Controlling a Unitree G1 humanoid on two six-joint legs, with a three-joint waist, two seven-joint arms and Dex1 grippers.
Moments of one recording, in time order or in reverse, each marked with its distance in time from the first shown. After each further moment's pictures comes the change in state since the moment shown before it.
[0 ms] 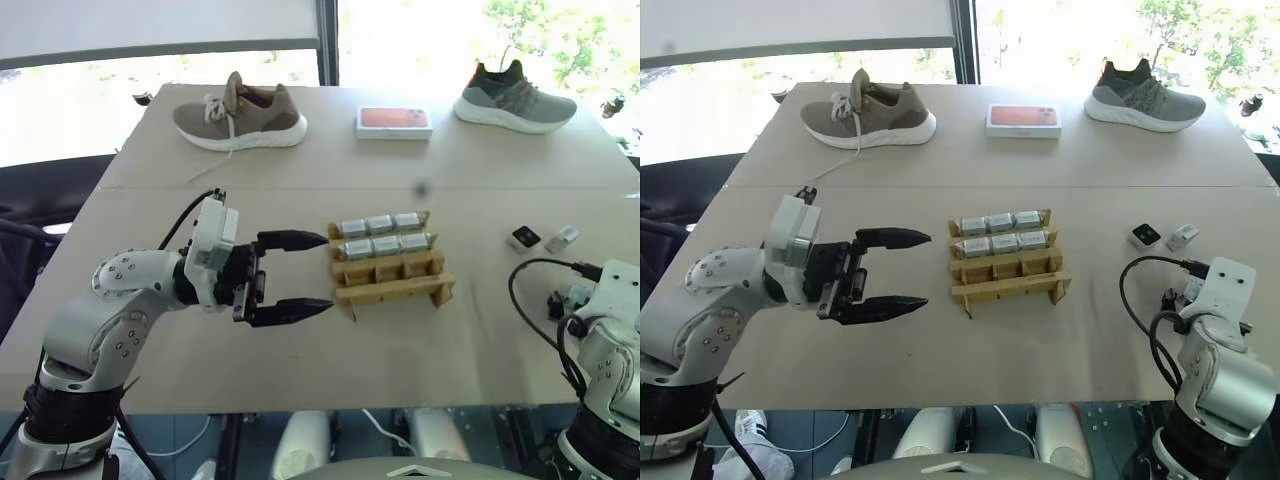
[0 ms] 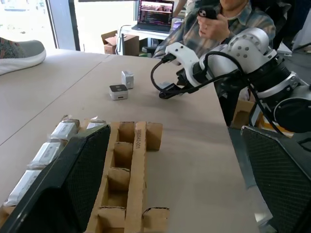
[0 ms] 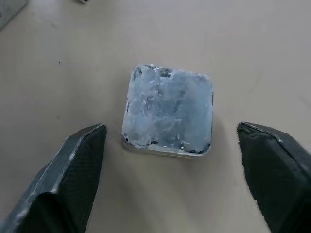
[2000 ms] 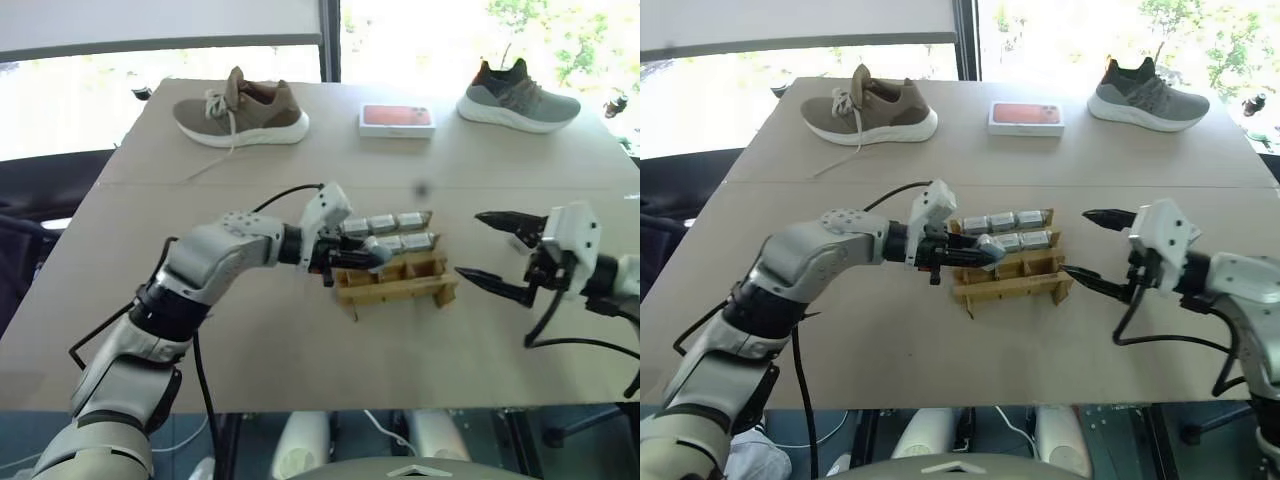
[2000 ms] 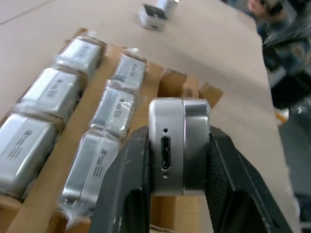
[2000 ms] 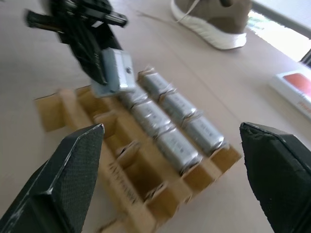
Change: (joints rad) left arm -0.516 -0.120 -0.578 0.423 0.215 0.216 0.209; right arm 0.039 -0.682 0.288 0.202 0.537 -1.036 1.121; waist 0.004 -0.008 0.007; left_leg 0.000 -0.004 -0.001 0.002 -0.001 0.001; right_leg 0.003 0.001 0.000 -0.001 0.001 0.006
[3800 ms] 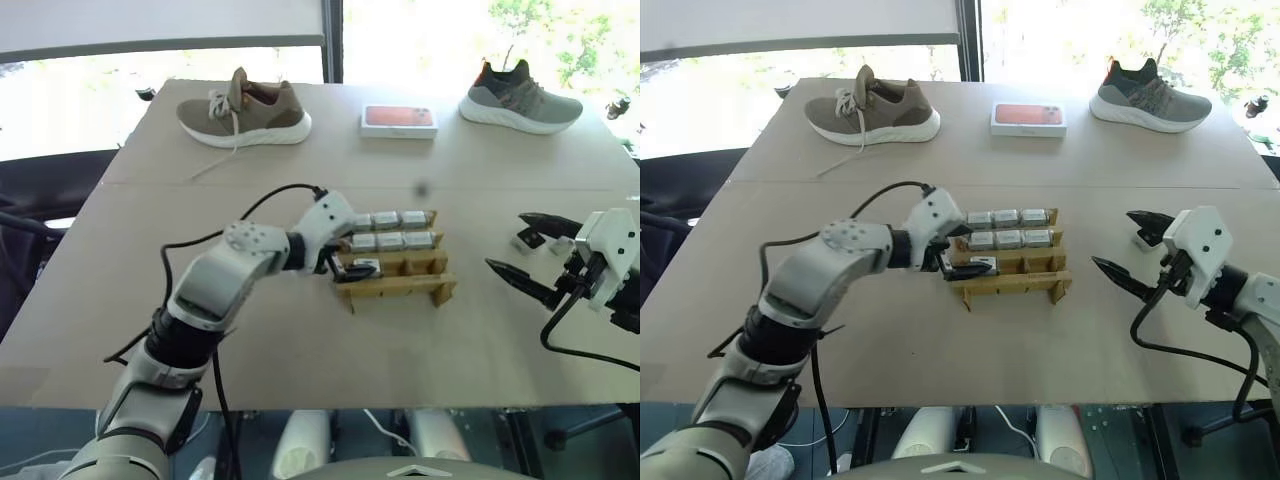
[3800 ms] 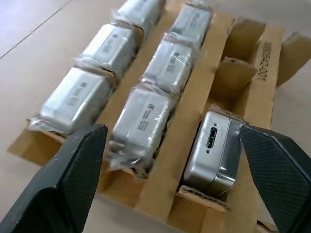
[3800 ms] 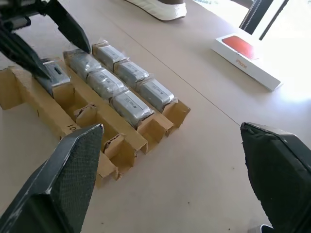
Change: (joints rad) left arm 0.135 -0.125 0.098 -0.274 0.408 0.137 0.174; right arm 0.185 -0.006 -0.115 -0.066 -0.006 0.019 -0.214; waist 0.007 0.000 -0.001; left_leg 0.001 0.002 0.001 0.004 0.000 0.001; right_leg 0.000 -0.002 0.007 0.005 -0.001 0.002
